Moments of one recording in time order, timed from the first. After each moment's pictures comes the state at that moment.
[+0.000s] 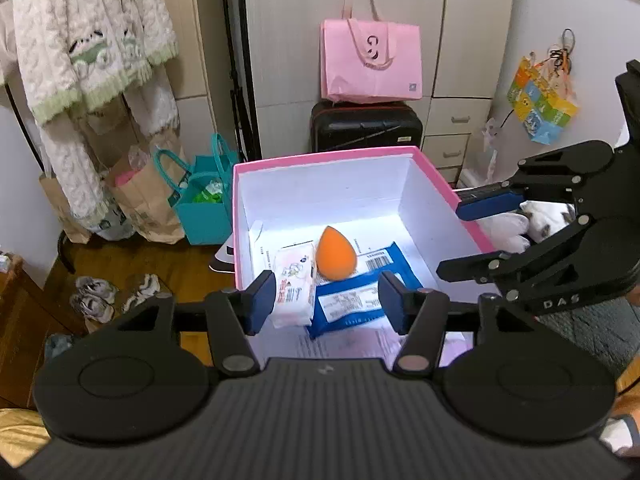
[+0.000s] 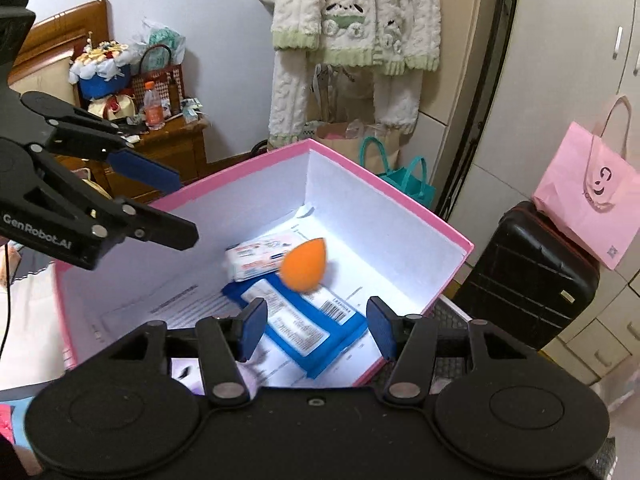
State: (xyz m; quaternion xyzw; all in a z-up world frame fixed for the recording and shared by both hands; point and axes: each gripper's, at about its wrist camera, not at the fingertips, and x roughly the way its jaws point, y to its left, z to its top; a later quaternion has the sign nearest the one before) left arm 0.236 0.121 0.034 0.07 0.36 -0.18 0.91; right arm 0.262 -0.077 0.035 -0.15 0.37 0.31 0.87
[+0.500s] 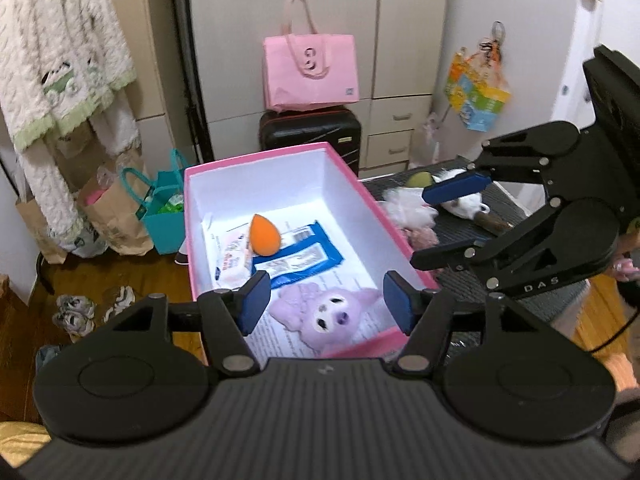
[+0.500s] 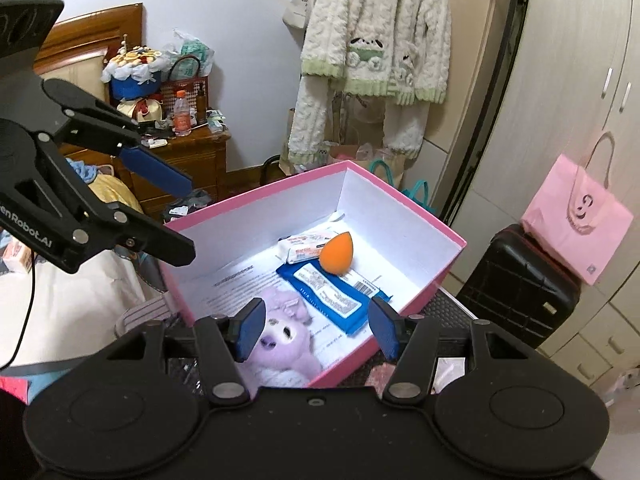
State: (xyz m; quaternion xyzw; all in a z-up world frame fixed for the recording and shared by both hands) left arm 0.145 0.110 0.068 0.09 0.34 -0.25 0.90; right arm 0.162 -0.090 0.076 -0.17 0.33 0.31 0.87
